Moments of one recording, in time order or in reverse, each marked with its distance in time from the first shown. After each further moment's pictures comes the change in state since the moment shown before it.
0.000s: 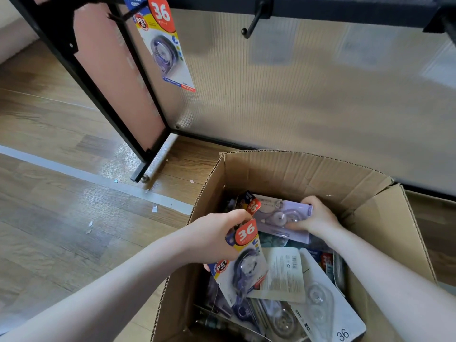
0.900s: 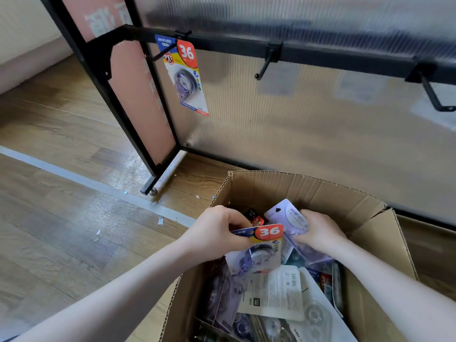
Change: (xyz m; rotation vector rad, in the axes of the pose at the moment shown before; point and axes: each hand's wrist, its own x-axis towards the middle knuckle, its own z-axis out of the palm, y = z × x) left_hand -0.011 0.013 -0.012 -0.224 0.390 0.111; right_hand -0.025 -0.036 -0.026 -0.363 0.004 -0.271
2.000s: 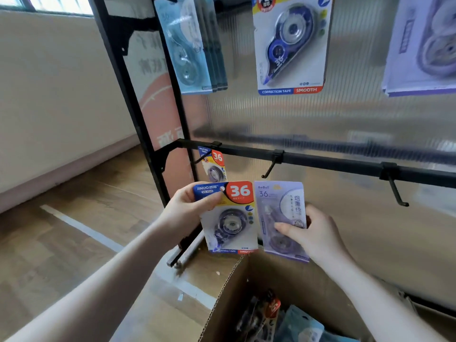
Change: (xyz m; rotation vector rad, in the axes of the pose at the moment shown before) left_hand -0.005 0.072 -0.120 -0.707 0.485 0.157; right_hand -0.041 -0.120 -0.111 0.748 0.351 -0.419
